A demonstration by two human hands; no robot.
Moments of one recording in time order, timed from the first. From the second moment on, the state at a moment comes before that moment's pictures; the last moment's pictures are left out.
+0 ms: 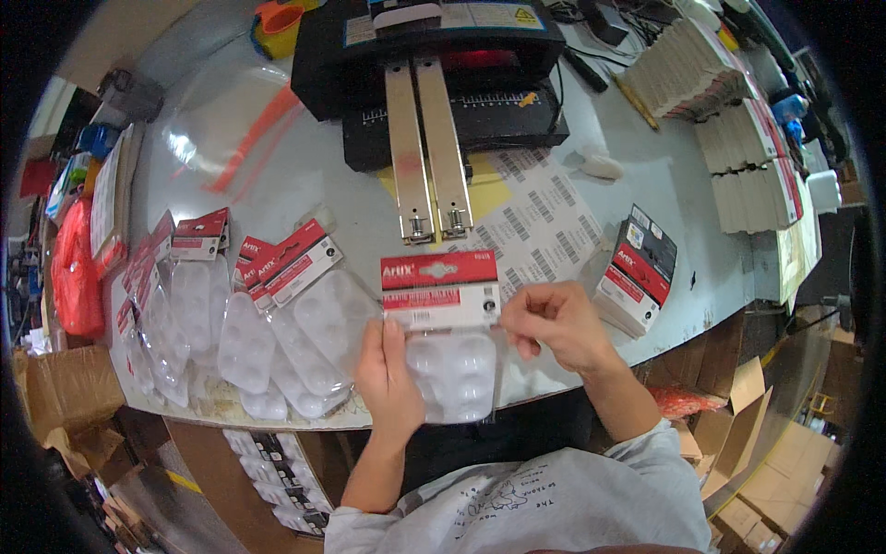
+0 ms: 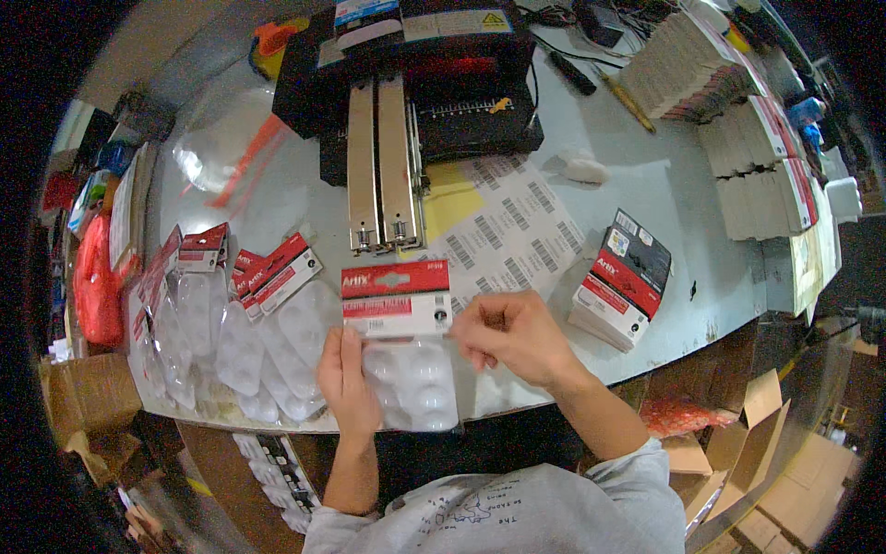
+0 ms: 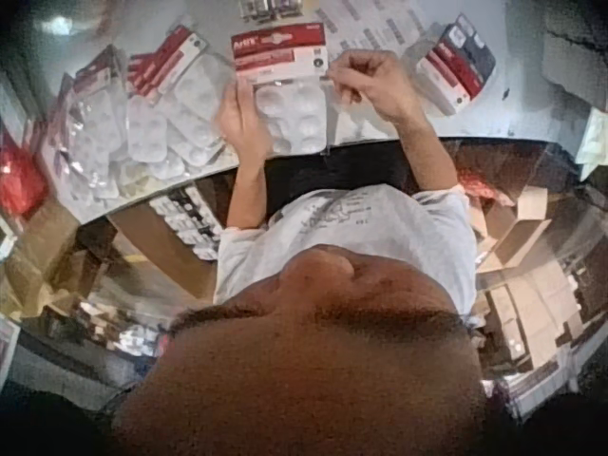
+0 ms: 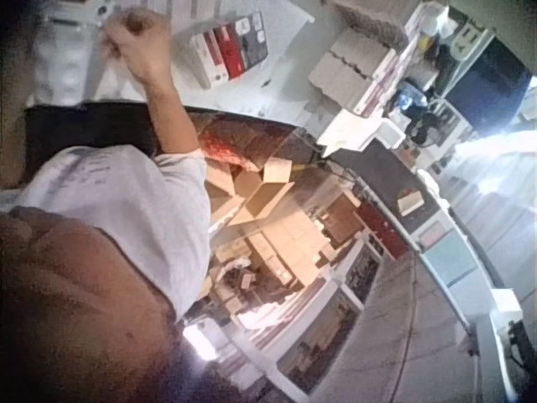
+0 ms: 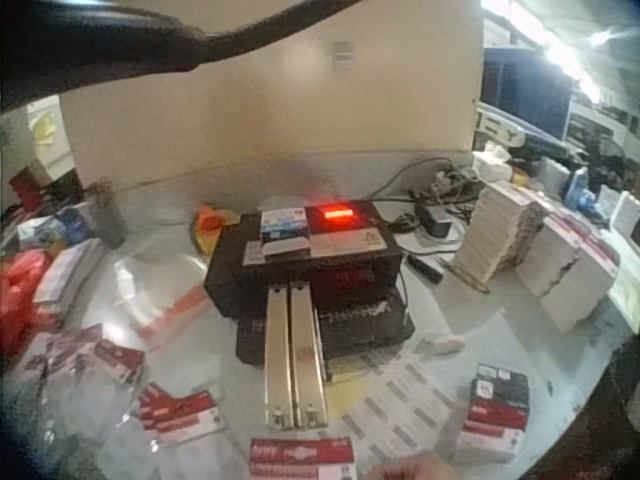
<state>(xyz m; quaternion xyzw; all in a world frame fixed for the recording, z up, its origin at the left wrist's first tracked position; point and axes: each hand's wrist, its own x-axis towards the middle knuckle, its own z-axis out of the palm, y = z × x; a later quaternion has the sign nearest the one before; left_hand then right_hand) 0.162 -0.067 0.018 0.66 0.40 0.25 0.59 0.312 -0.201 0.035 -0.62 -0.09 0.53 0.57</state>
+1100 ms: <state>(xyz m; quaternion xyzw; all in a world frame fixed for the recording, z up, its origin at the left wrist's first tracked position) 0.141 -0.006 -0.051 0.96 0.28 0.06 0.05 0.379 -0.322 0.009 -0.93 -0.28 0.07 0.23</state>
